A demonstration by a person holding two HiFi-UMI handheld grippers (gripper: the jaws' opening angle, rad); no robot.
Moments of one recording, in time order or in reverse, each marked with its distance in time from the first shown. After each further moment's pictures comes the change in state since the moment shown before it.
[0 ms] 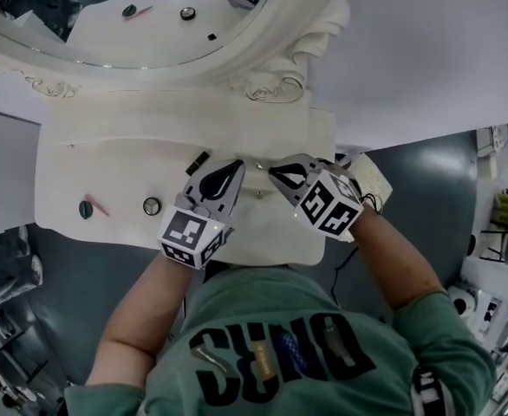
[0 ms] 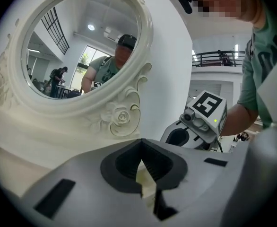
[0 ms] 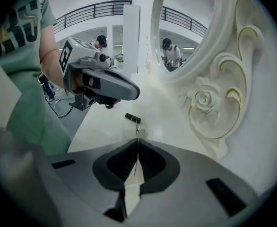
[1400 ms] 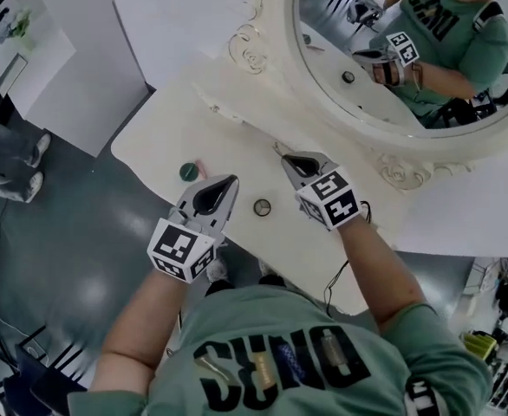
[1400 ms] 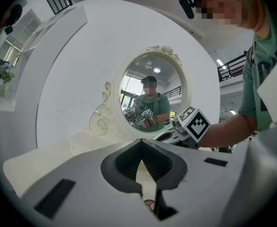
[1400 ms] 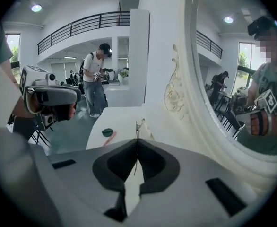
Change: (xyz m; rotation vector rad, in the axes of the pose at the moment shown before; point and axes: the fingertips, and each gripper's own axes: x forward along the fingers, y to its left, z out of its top) left arm -0.320 0.154 0.016 -0.087 -0.265 0.455; right arm 0.155 0.077 0.273 -0.025 -0.154 0.039
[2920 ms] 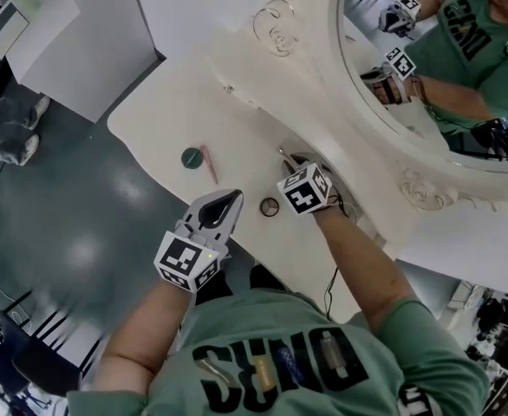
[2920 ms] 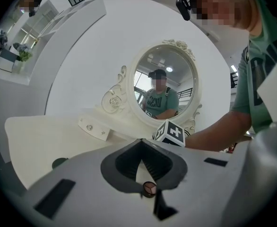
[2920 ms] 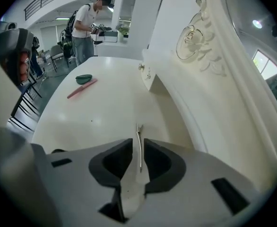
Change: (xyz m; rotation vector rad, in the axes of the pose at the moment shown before) left arm 0.005 0.015 -0.084 -0.143 0.031 0.073; right arm 0.118 -0.027 -0.118 -0.143 0.384 -0.114
